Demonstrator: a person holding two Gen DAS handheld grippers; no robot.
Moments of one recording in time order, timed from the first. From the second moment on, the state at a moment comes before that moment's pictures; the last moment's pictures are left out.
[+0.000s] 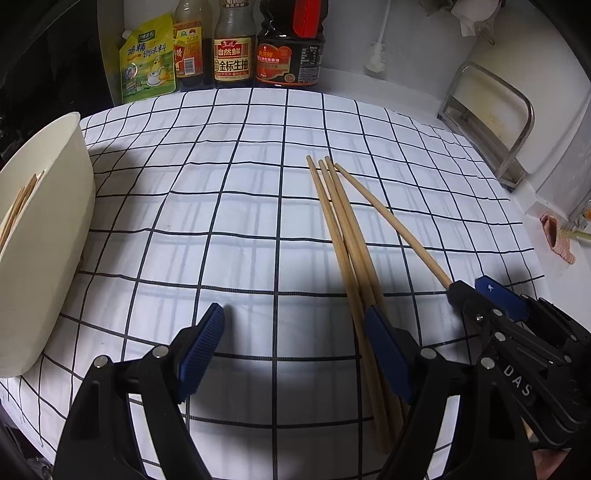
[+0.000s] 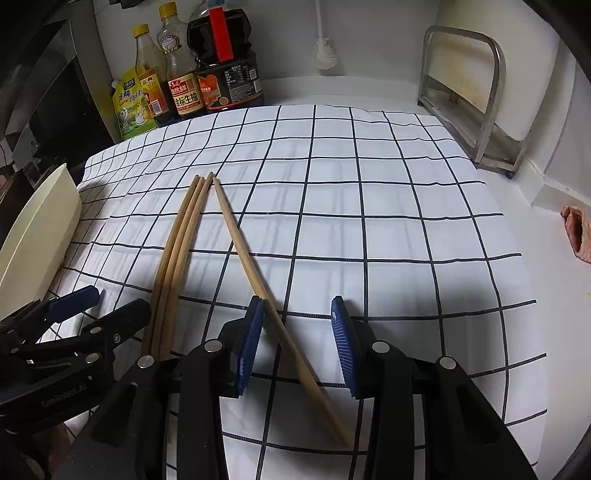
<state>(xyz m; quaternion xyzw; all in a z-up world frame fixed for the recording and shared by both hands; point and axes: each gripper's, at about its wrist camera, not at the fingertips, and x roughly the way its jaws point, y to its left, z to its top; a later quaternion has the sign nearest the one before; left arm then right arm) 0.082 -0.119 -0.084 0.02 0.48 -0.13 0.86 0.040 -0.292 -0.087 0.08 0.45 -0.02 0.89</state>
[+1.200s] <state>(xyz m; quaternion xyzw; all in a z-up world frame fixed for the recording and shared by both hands) 0.094 -0.122 -0.087 0.07 0.48 -0.11 0.87 0.052 -0.258 -0.089 0.01 0.45 0.00 0.89</state>
